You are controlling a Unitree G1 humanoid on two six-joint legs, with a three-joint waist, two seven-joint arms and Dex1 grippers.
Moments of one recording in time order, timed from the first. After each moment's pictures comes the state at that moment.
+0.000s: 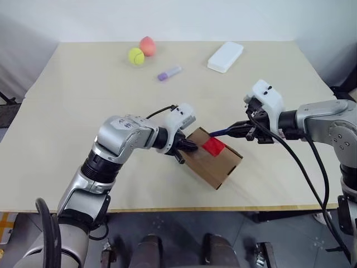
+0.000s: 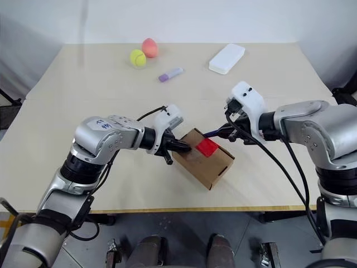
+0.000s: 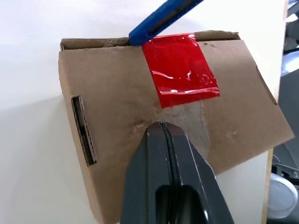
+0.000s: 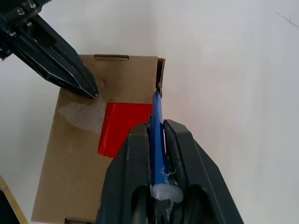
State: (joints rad) left arm -0.96 0.39 -0.32 -0.07 -0.45 1.33 -0.62; right arm -0.90 -0.87 0.08 -0.35 0.63 1.47 0.75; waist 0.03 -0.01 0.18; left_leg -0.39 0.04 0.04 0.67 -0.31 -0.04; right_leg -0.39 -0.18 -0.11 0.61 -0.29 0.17
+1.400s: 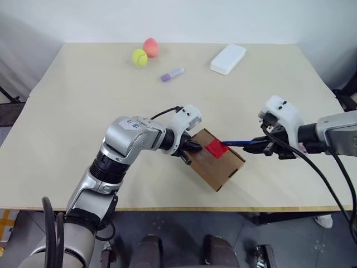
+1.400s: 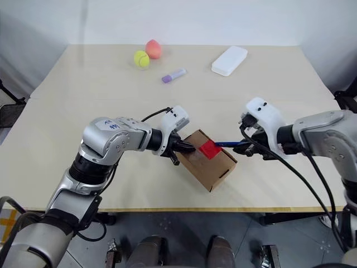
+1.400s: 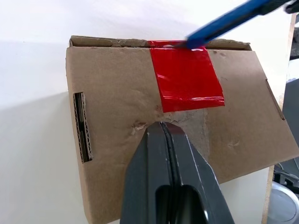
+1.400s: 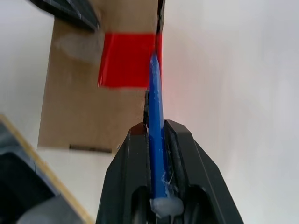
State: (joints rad) left arm -0.96 0.34 -0.31 -0.06 -0.44 1.37 -0.56; right arm -0.80 -1.08 0.03 -0.45 0.78 1.60 0.76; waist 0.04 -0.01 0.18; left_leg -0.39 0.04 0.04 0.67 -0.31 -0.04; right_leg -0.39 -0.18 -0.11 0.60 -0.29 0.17
